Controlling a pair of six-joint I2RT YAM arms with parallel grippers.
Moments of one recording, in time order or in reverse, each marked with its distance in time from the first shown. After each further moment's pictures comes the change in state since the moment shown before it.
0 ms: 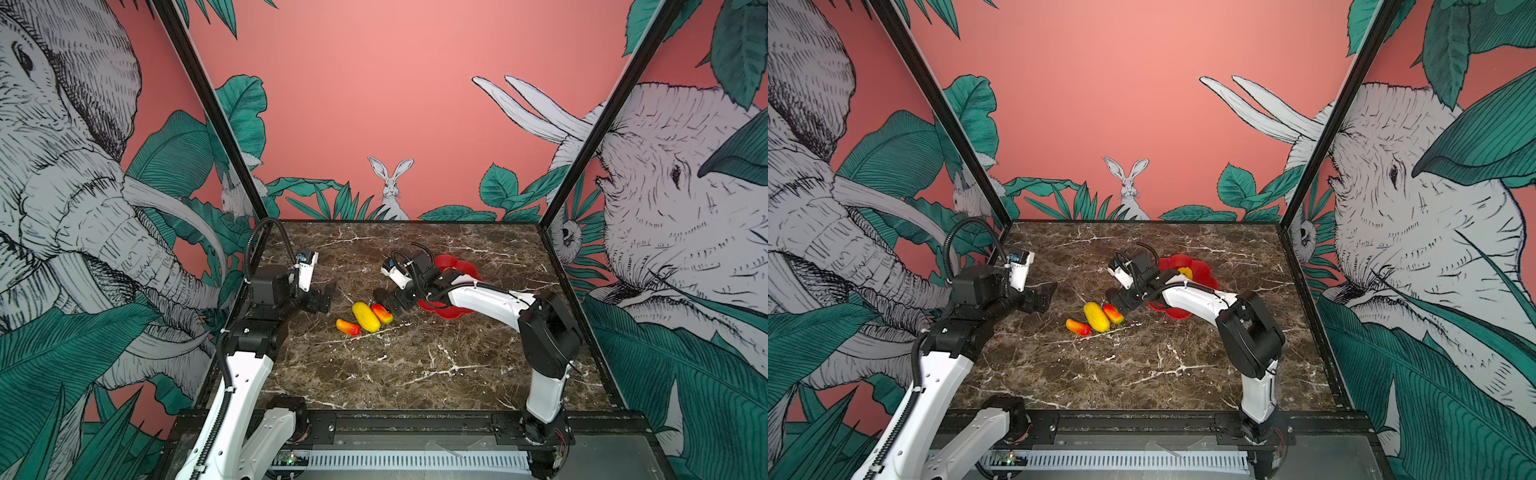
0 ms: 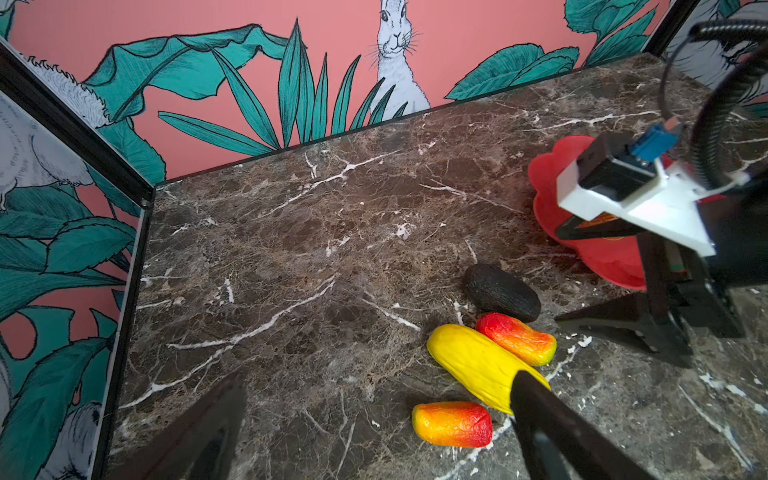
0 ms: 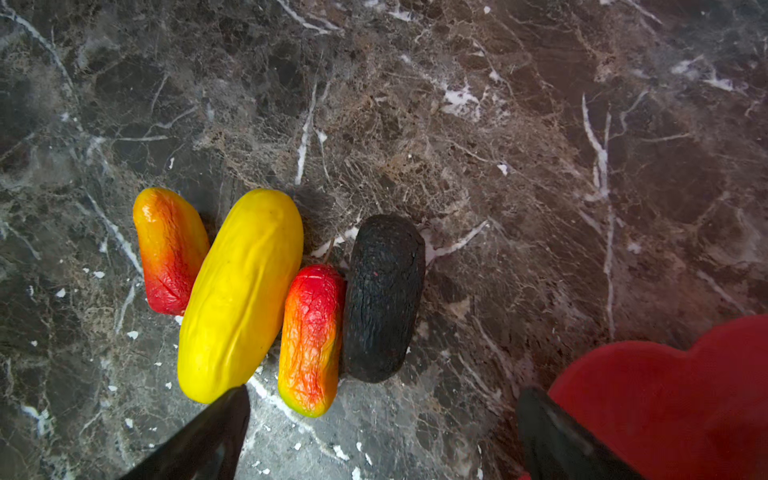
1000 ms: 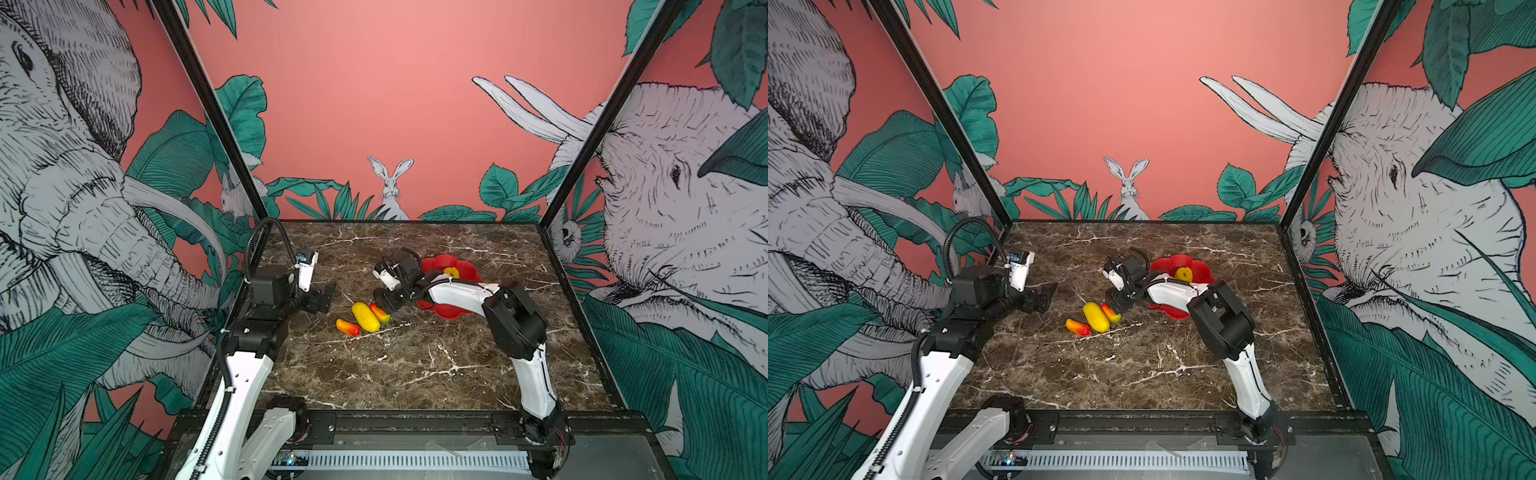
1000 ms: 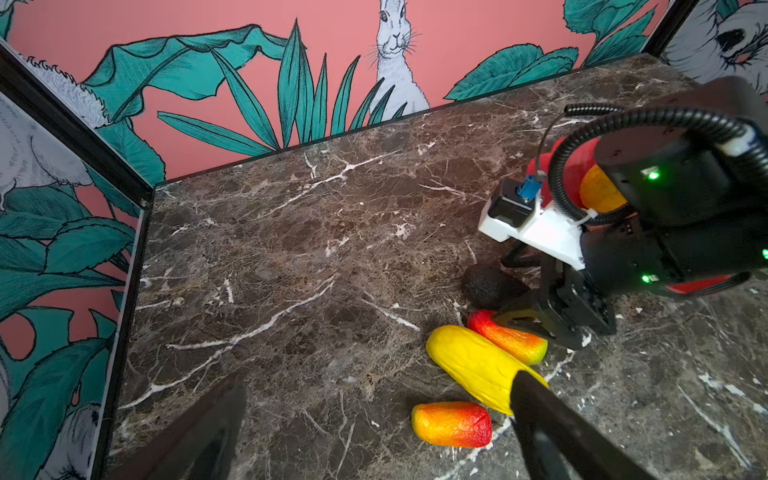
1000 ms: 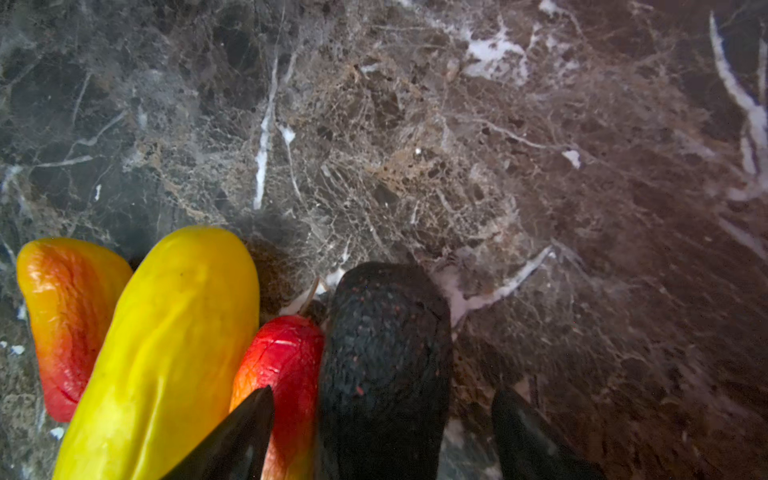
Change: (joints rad) left arm 0.000 0.000 0.000 0.000 0.003 0.000; right arm 0.004 0.237 0.125 0.074 -0.040 0.091
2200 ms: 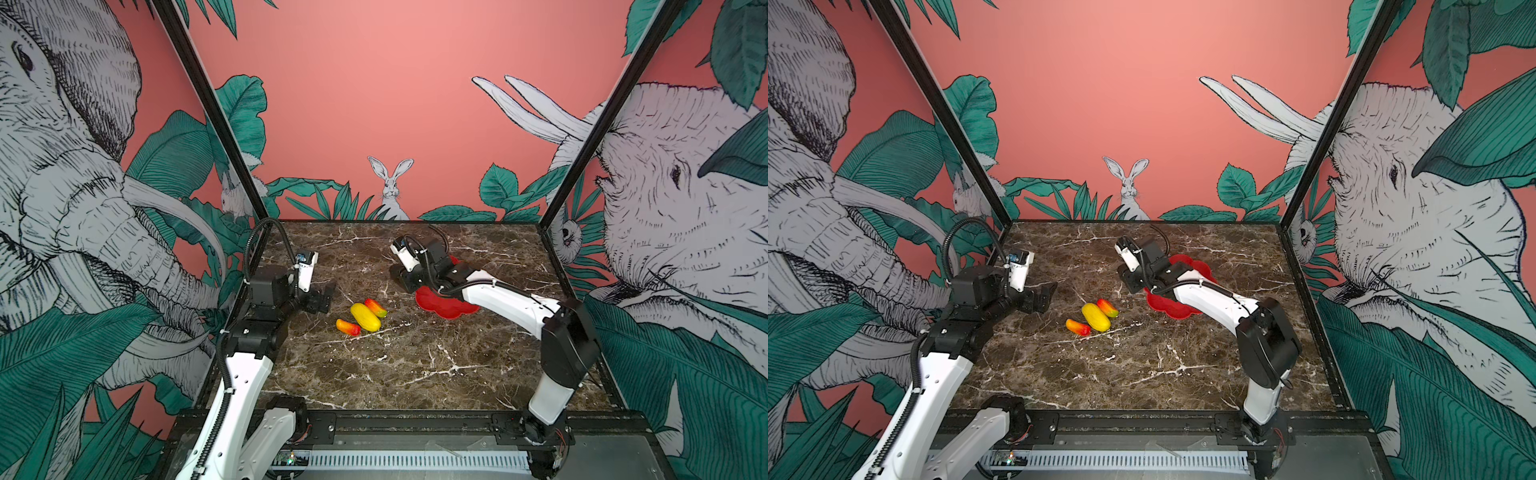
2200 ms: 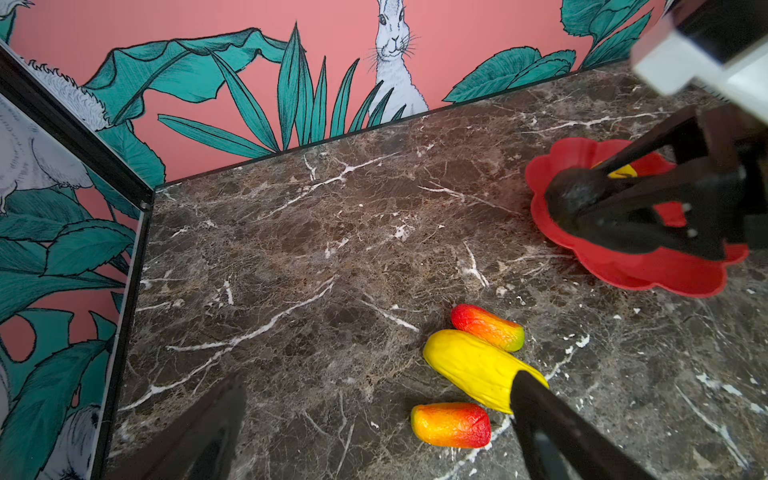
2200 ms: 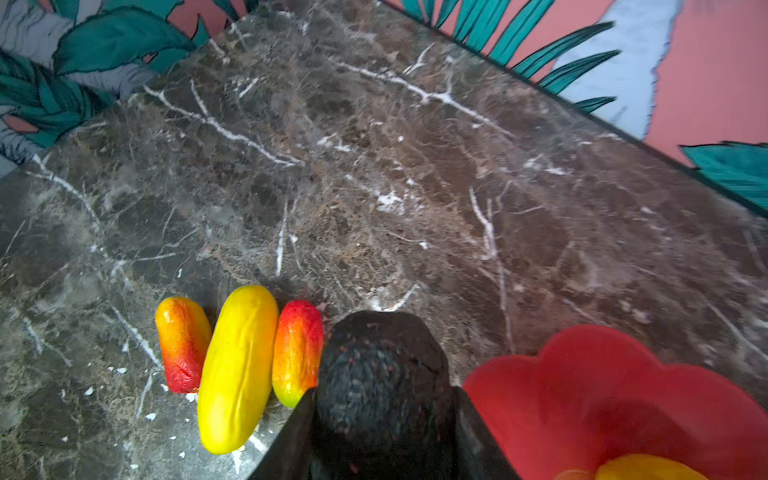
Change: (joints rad) left arm 0.000 -0.005 0.000 0.000 0.002 0.000; right arm -0.068 -0.394 -0.154 -0.005 0.156 -0.010
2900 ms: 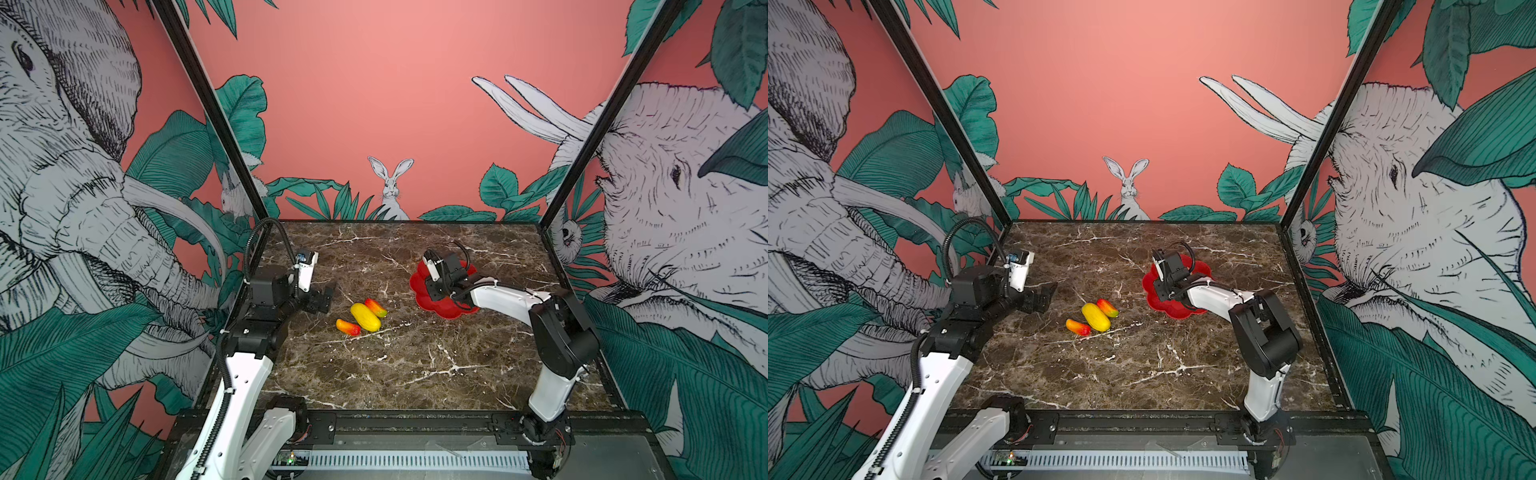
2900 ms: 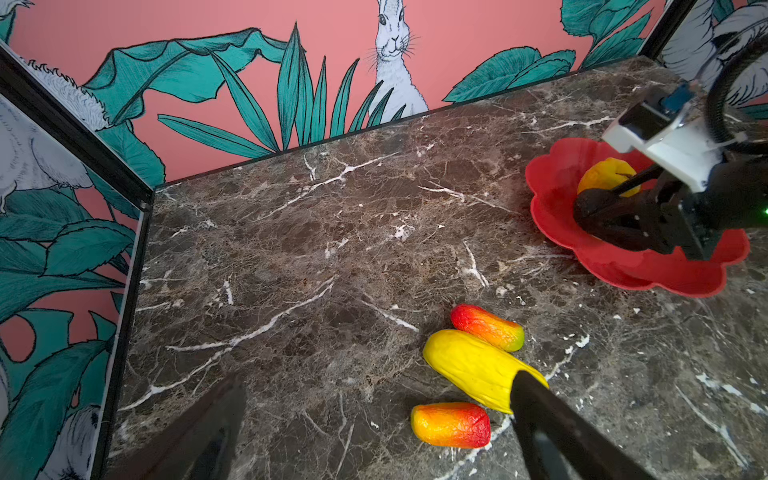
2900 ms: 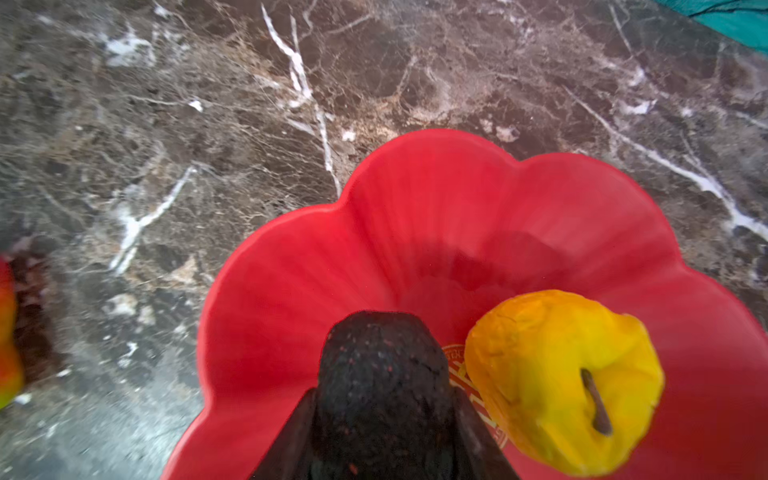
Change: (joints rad) left arm 0.000 0.000 0.000 0.000 0.000 0.000; right arm -0.130 0.093 -0.209 0.105 0.170 0.039
